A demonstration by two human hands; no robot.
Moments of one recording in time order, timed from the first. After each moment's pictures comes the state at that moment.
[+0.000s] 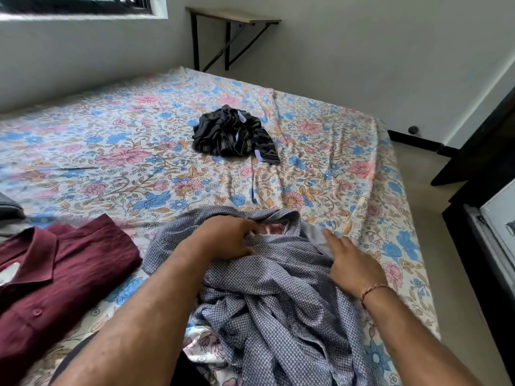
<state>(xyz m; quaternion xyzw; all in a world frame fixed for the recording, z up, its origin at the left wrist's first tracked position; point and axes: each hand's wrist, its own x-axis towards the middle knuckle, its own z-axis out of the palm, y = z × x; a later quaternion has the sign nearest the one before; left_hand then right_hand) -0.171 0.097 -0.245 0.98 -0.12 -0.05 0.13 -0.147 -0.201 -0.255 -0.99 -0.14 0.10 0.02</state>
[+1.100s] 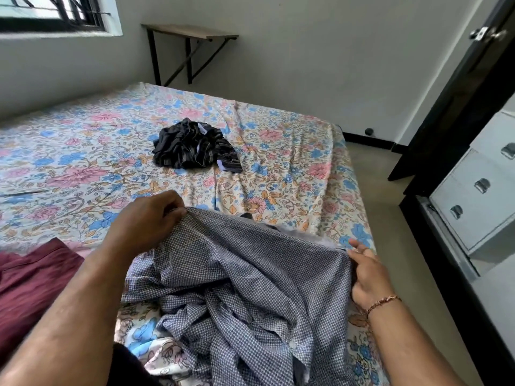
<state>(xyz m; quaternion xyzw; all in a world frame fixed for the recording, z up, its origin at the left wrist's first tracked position) -0.194 0.144 -0.205 0.96 -0.03 0.16 0.23 -0.158 -0.297 -0.267 -0.53 0.25 0.02 0.81</state>
